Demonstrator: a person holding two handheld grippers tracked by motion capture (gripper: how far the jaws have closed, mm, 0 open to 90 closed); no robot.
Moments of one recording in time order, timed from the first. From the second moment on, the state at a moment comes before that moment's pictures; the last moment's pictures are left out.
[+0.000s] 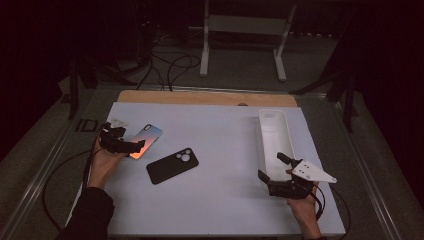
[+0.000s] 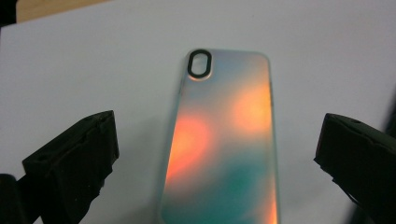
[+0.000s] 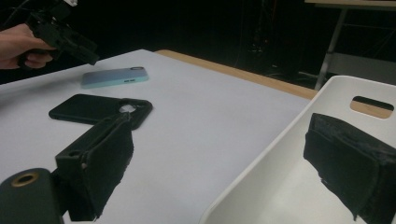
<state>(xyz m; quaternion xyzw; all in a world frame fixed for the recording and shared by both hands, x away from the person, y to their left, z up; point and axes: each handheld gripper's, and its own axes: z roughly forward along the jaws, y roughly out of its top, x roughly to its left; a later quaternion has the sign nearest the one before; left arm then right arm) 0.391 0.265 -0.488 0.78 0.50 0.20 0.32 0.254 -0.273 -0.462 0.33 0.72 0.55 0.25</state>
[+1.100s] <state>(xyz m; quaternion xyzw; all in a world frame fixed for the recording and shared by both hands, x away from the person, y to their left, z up) 0.412 0.253 -0.523 0.81 0.51 0.14 0.24 0.255 -0.275 -0.461 0.34 0.72 0.55 0.25</state>
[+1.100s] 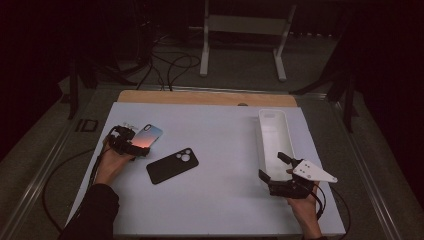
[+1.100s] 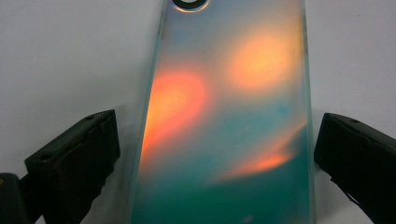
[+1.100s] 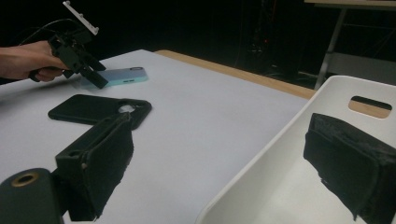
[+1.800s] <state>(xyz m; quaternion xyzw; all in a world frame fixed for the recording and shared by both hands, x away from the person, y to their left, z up) 0.405 0.246 -0.511 0.83 0.51 0.12 0.20 0.255 -0.274 -0.461 0.33 0.72 0.55 0.25</state>
